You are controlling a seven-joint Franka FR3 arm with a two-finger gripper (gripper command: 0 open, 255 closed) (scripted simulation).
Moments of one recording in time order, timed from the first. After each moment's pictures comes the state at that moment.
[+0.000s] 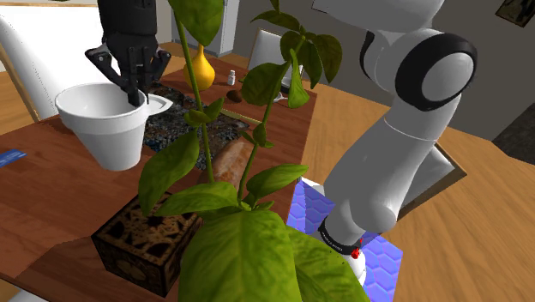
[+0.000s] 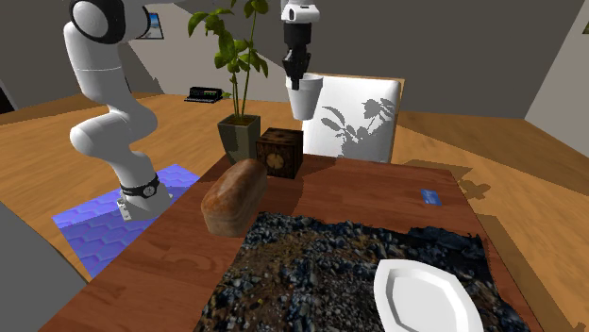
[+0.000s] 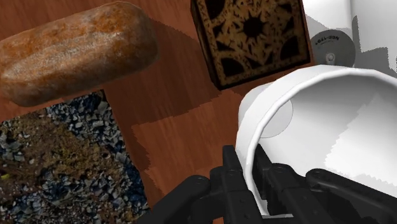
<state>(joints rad) 0.26 0.10 0.45 -1.45 0.00 1.54 0.58</state>
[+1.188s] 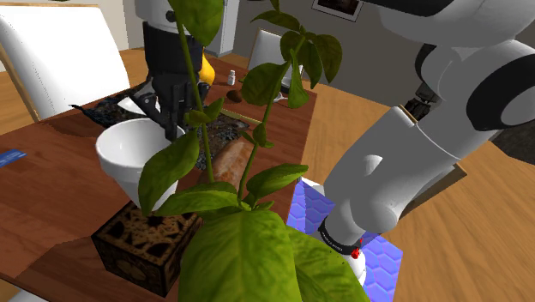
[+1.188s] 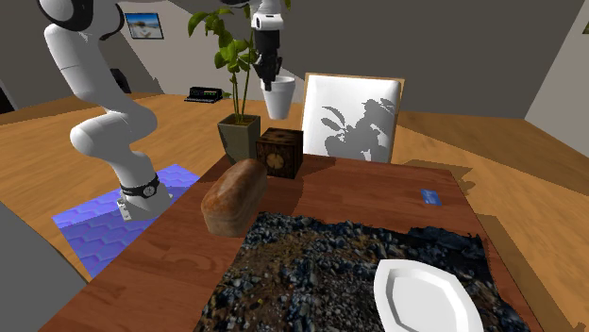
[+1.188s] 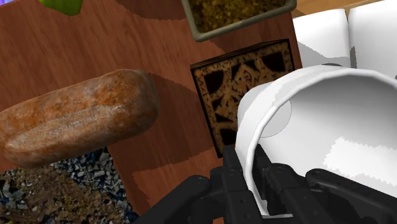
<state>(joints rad) 0.28 -0.22 0.46 -1.83 0.14 1.63 0.59</state>
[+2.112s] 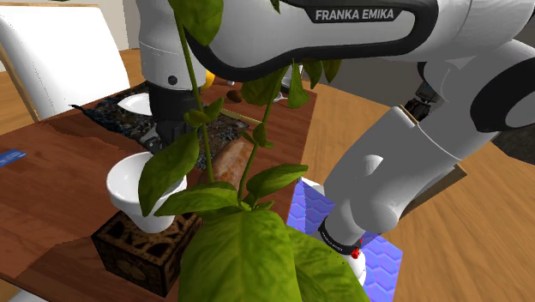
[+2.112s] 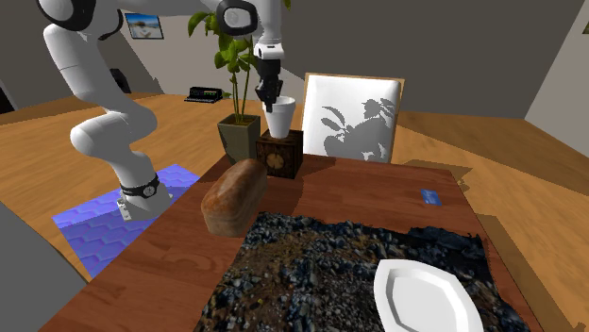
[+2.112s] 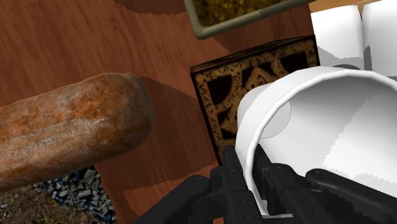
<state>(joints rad) 0.29 -0.24 0.47 -2.03 0.15 1.81 0.58</state>
